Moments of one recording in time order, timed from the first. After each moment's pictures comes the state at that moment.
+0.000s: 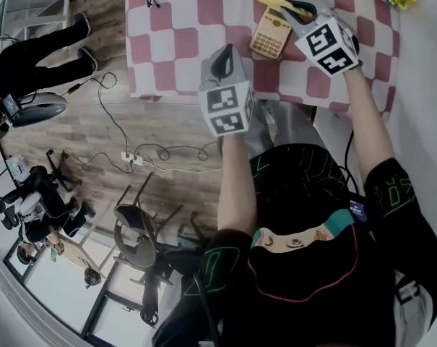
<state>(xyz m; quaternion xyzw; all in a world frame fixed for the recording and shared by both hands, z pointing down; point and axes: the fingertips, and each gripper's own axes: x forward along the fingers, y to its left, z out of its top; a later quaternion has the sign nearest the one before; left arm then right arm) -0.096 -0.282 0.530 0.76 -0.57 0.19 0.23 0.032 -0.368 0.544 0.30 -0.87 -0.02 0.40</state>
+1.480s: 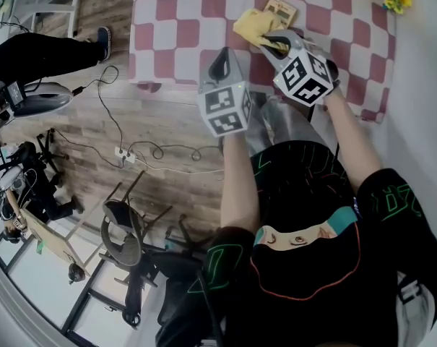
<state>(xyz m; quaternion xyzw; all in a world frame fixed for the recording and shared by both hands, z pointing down) -0.107 -0.250 0.523 0.73 -0.62 0.15 0.24 -0.028 -0.262 0.560 0.19 -0.89 -0.02 0.41</state>
